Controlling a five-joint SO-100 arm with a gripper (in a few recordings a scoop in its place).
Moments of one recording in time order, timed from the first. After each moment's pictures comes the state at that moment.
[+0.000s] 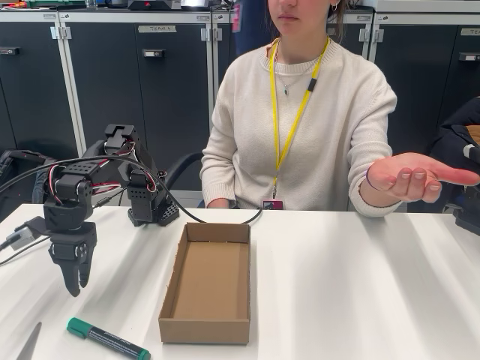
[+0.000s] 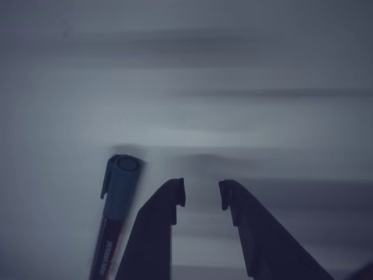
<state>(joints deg) 12.6 62.6 65.7 81.0 -10.4</state>
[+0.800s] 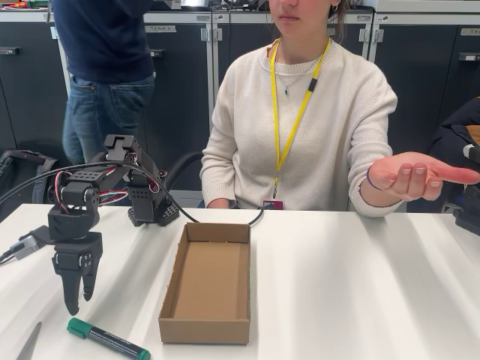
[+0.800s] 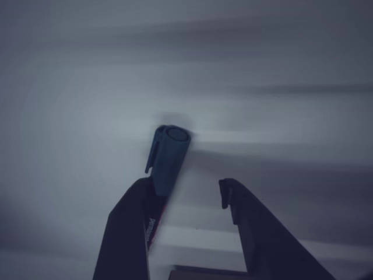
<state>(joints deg) 8.7 53.3 48.9 82.6 -2.8</state>
